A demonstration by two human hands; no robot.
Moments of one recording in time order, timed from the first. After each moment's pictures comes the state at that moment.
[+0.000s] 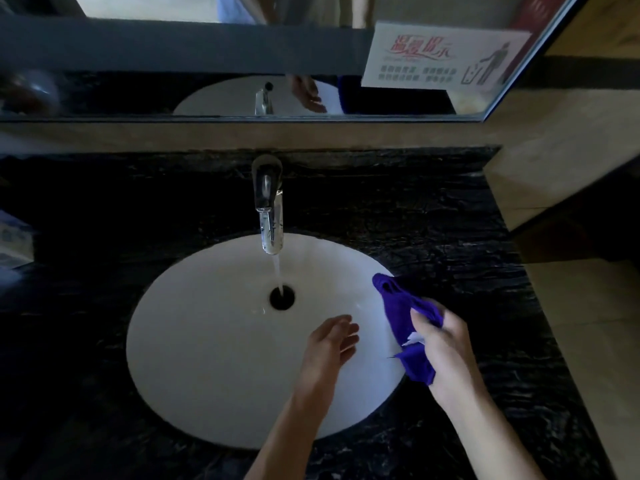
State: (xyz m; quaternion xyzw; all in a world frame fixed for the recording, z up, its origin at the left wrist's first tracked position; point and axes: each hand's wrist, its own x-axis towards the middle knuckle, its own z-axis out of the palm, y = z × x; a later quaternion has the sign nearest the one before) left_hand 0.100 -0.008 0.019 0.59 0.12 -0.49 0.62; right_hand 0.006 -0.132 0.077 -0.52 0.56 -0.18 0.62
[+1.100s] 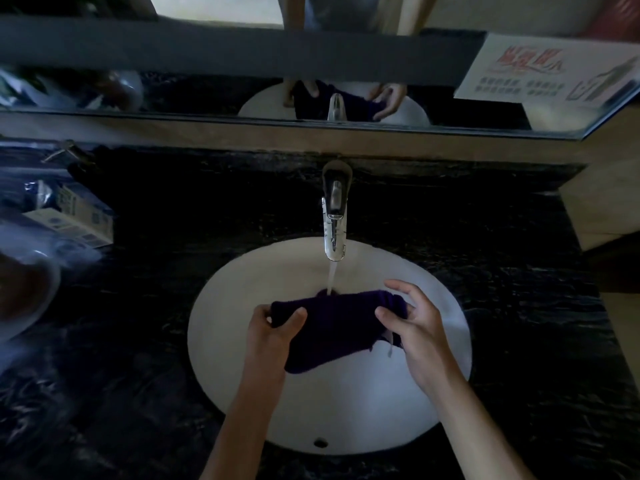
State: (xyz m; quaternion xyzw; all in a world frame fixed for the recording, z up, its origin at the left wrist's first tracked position) left_hand 0.196 0.097 0.045 0.69 0.15 -0.32 0.63; right_hand 0.090 -0.090 0.054 -0.55 0.39 -0.08 0.73
